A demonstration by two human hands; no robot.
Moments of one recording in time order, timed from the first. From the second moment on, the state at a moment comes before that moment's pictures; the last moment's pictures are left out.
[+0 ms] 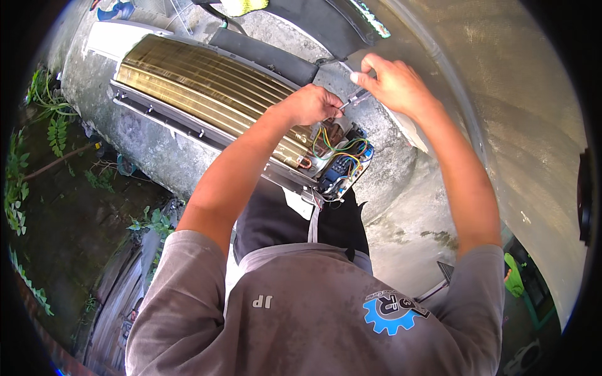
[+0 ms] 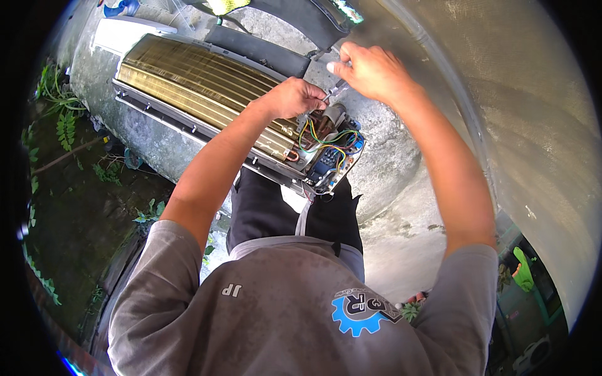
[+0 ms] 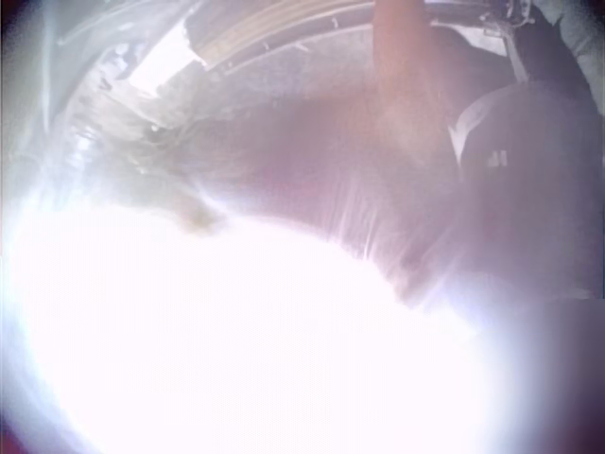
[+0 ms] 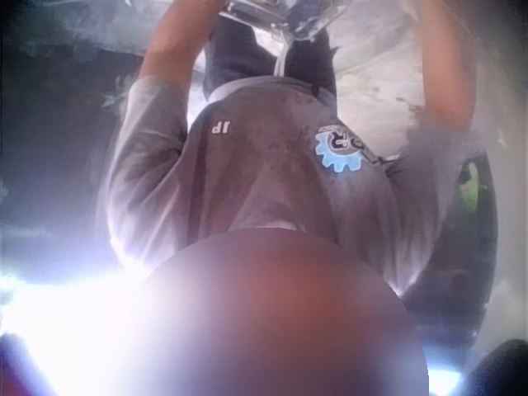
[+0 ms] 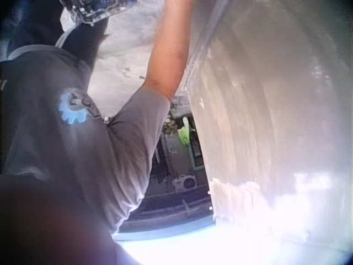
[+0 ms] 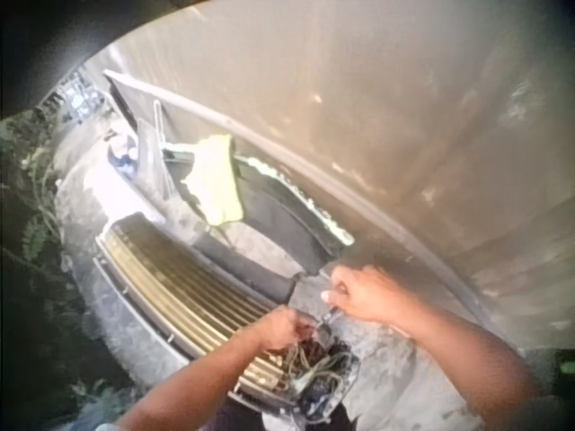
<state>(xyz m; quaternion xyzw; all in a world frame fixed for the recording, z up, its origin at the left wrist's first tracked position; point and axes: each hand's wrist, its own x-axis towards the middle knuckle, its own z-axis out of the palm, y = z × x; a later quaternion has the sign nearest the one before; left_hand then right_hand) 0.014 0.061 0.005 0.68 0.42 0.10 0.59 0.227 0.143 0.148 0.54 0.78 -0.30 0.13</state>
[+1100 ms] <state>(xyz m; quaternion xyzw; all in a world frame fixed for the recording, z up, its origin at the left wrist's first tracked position) 0.127 0.027 0.056 0.54 0.65 0.38 0.37 0.229 0.122 0.122 0.62 0.74 -0.25 0.08</state>
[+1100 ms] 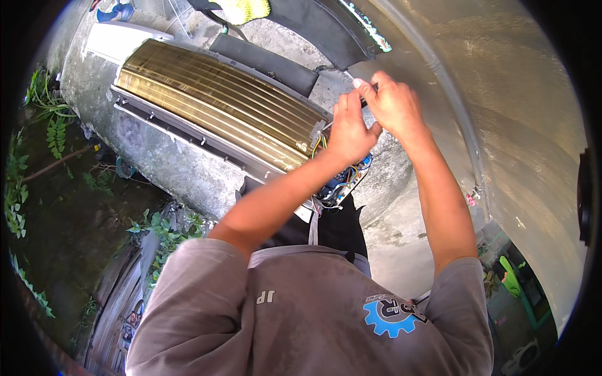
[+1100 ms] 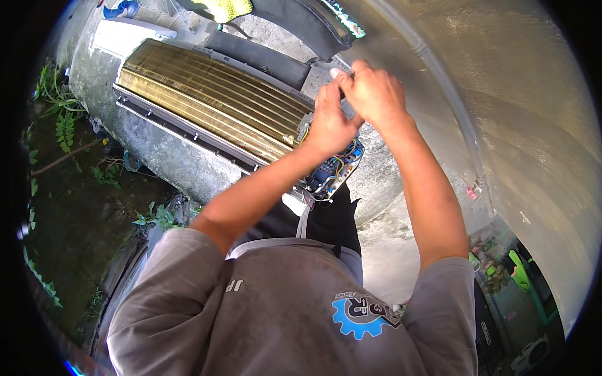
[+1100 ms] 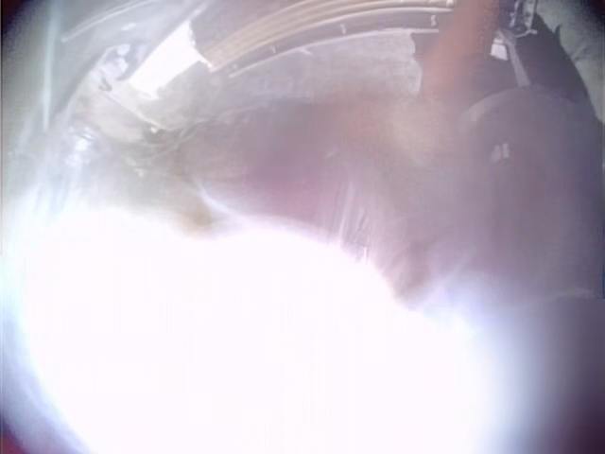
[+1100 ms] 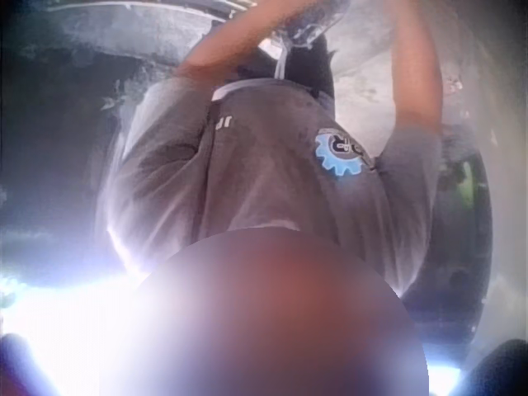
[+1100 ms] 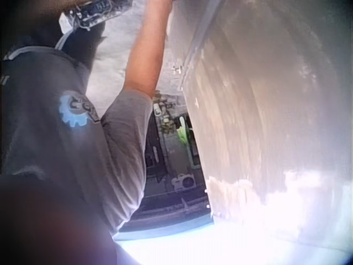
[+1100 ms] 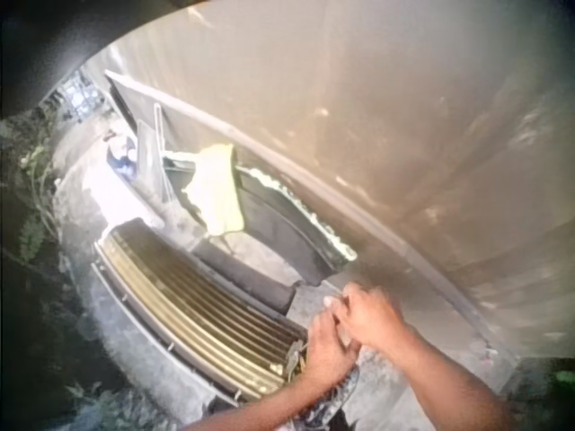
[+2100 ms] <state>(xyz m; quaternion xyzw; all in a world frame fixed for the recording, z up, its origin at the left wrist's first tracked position) 0.106 0.050 0.044 0.48 0.63 0.34 0.51 0.230 0.116 0.123 0.66 0.68 -0.33 0.01</state>
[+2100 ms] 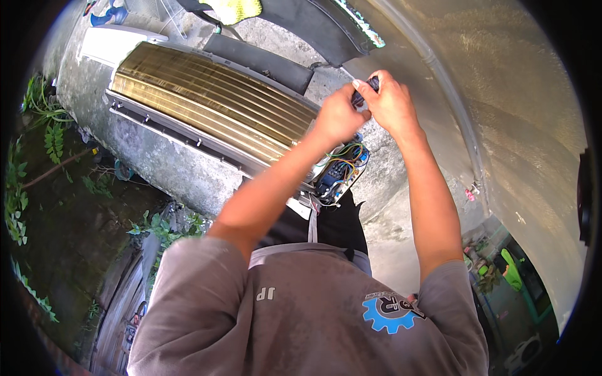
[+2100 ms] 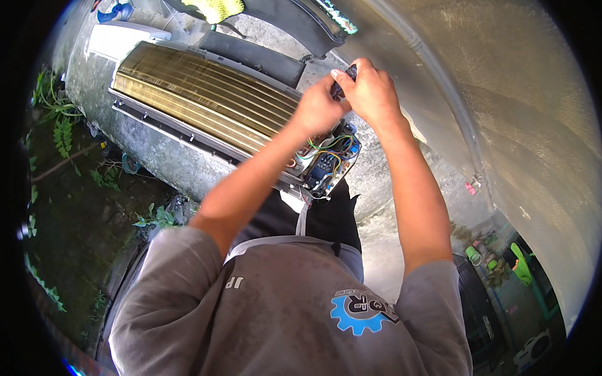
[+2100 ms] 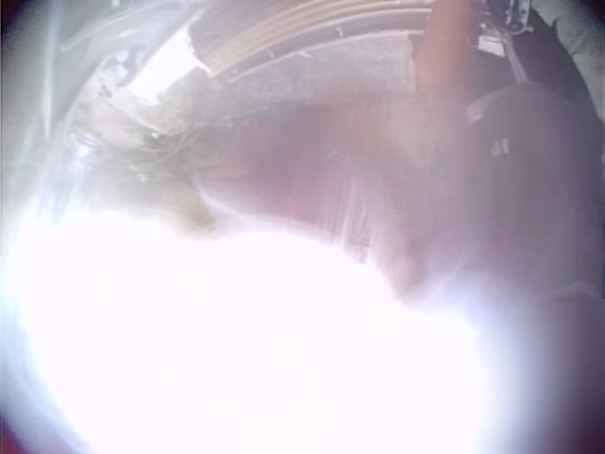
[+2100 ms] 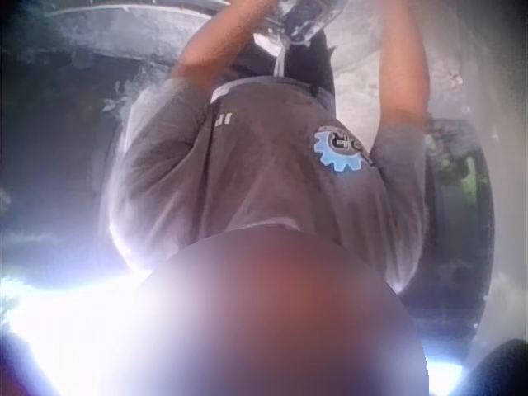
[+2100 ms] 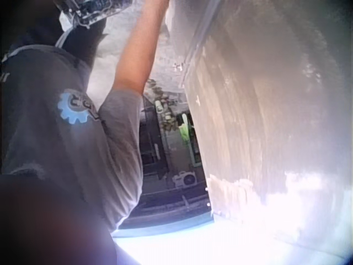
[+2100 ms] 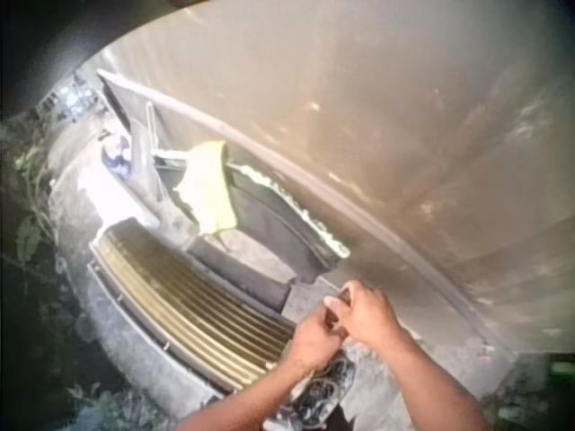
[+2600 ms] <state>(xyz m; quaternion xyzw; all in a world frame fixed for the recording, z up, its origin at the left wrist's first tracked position) 0.067 0.088 0.018 0.43 0.39 0.22 0.79 0.252 0.134 0.148 0.55 0.73 -0.40 0.07</state>
